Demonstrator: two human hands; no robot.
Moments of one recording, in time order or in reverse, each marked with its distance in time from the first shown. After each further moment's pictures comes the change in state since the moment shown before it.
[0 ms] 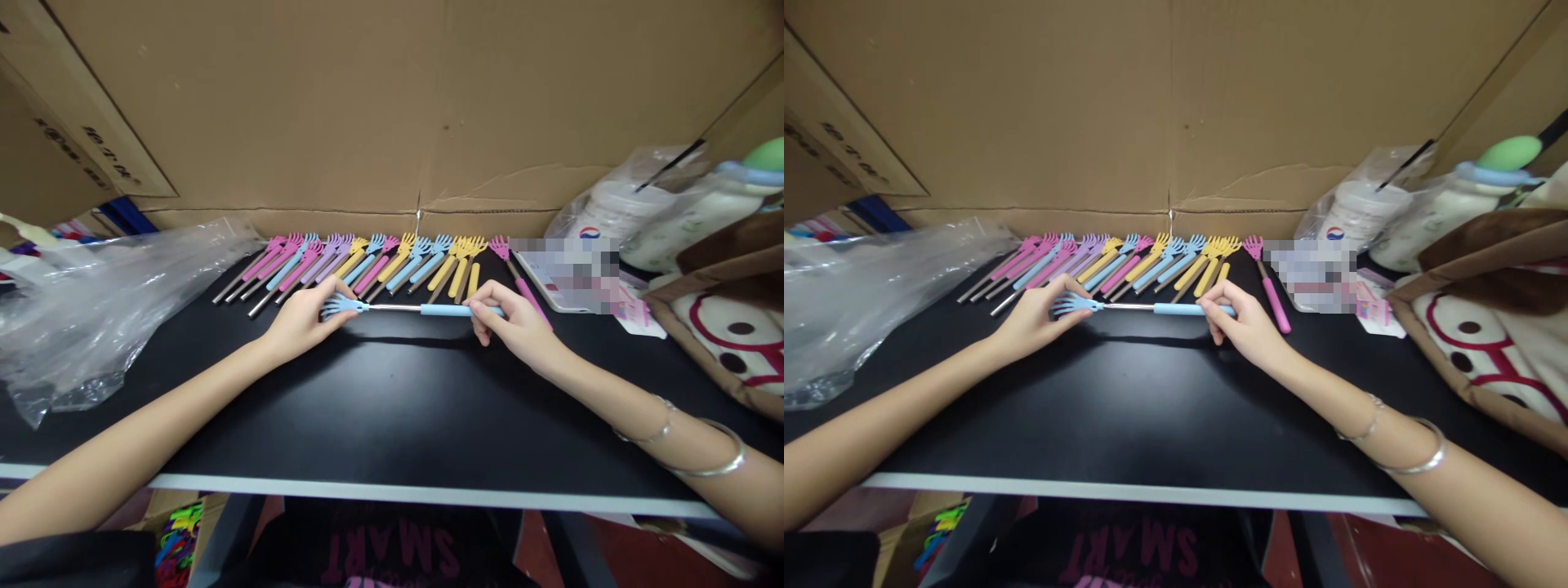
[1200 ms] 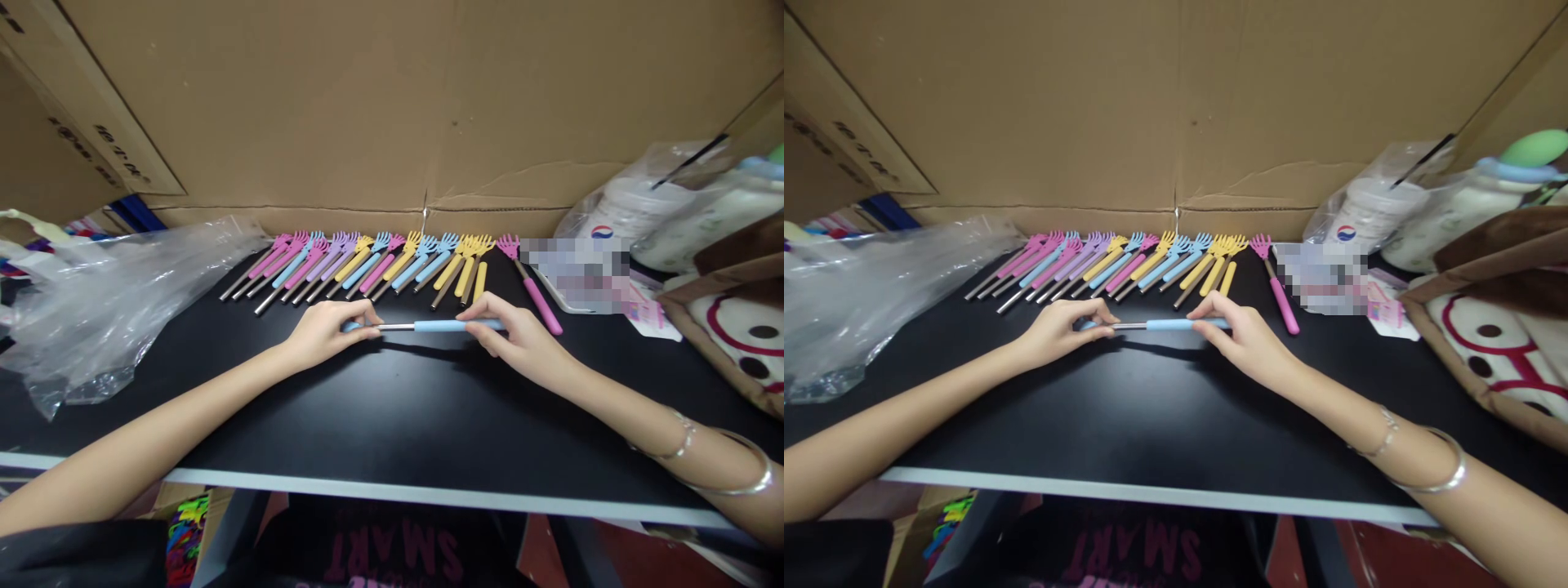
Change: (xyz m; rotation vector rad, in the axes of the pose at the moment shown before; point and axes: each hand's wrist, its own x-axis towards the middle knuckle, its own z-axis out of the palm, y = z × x) left_hand -0.002 0.010 0.017 -0.048 -0.213 -0.087; right_hand -0.008 -0.010 0.005 -0.299 -0.087 -0.079
